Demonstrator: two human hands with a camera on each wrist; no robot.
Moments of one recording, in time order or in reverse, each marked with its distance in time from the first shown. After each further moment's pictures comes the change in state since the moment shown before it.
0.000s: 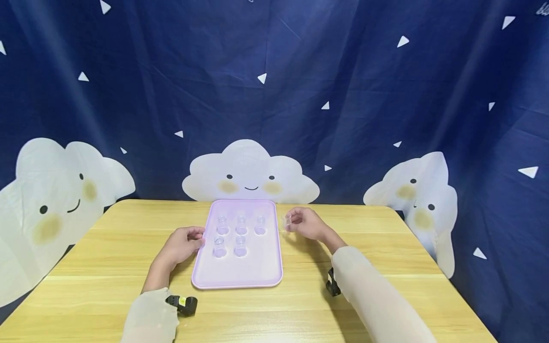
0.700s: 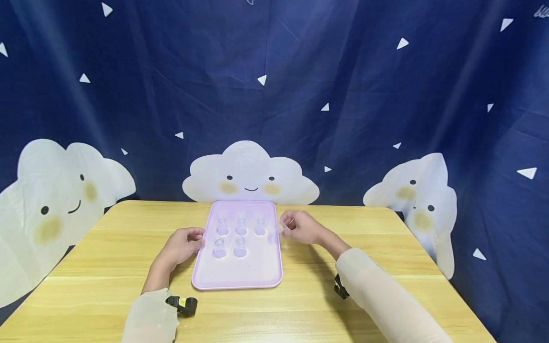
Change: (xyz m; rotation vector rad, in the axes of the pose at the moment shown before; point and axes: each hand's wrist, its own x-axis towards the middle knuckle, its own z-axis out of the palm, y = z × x) left_hand -0.001 0.003 -0.001 0.018 0.001 -0.008; right_hand -0.008 -0.028 0.000 -0.222 -0.118 -0.172
